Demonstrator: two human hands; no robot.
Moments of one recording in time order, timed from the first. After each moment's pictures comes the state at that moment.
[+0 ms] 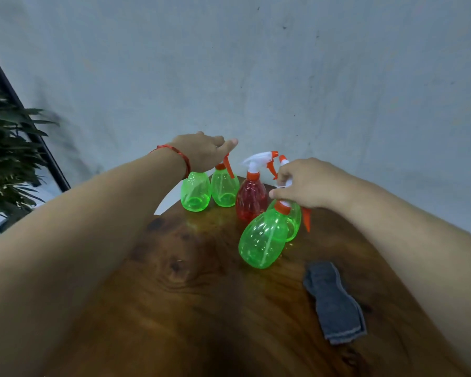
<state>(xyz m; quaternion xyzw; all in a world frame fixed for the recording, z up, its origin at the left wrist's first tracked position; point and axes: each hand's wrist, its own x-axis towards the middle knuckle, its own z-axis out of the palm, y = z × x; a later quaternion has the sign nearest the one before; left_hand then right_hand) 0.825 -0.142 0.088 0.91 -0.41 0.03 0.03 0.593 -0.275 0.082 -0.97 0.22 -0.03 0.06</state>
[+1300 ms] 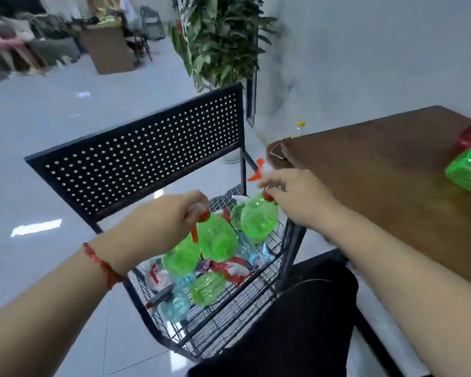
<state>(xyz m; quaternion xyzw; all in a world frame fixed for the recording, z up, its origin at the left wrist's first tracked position) 0.454 0.443 -0.034 0.99 -0.09 -0.05 0.10 0.513 0.163 -0.041 -0.93 -0.14 0.02 0.34</state>
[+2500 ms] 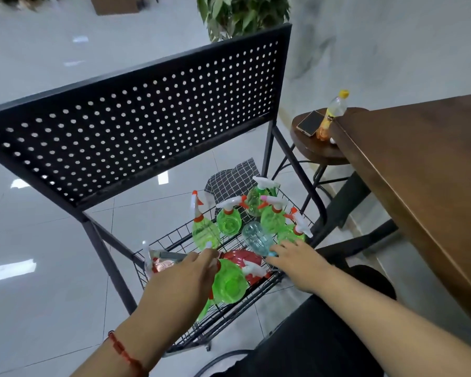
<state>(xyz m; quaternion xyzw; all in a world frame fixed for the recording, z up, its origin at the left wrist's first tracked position) 0.432 0.455 -0.173 0.98 0.02 -0.16 0.11 0.550 0.190 -0.293 -0.88 -0.42 0.14 -0.14</state>
